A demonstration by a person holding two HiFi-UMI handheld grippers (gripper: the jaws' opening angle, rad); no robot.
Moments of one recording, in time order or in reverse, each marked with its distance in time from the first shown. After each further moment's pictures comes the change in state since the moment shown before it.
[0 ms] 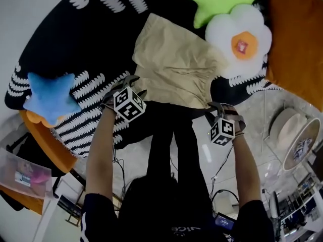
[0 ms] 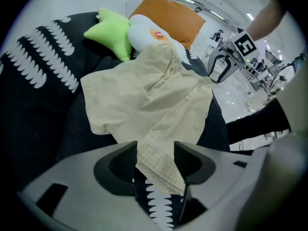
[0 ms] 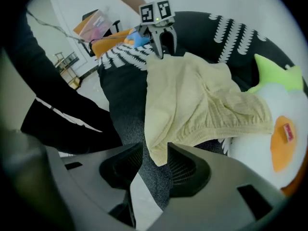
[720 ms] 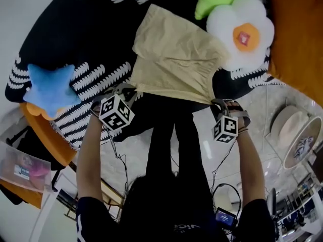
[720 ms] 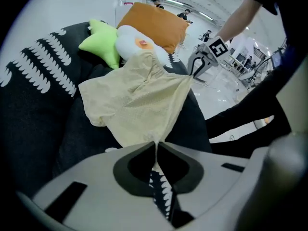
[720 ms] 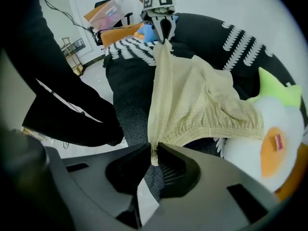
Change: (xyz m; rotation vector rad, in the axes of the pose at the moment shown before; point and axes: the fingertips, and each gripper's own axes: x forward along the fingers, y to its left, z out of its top) left arm -0.055 -0.041 -0.023 0.071 -0.032 -0.064; right arm -0.013 0.003 -0.015 -0.124 0.027 -0.060
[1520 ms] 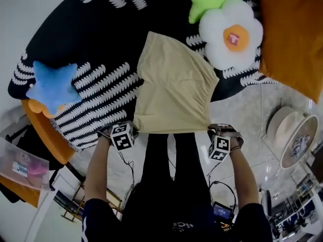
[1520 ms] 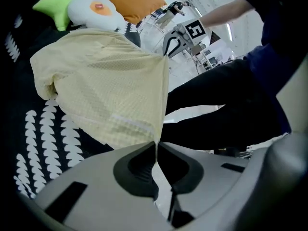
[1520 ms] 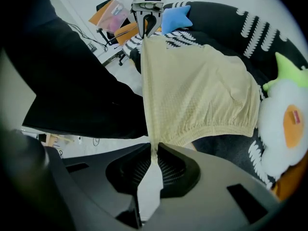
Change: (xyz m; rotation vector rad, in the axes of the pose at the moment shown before) left arm -0.013 -0.202 -0.059 0.012 0.205 -0.503; right arm -0.044 0.137 -0.032 0.041 0.108 0.242
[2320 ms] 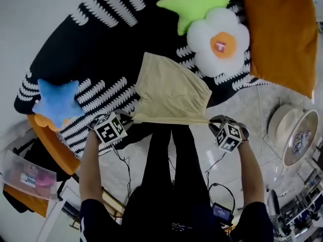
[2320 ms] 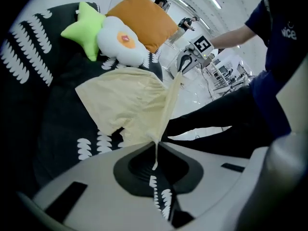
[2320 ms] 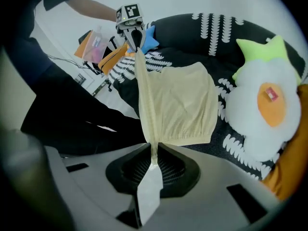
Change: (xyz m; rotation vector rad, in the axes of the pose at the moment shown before) left arm -0.112 0.083 0.050 -0.046 -0.130 0.158; right arm -0.065 -0.079 0.009 0.257 -0.195 0.033
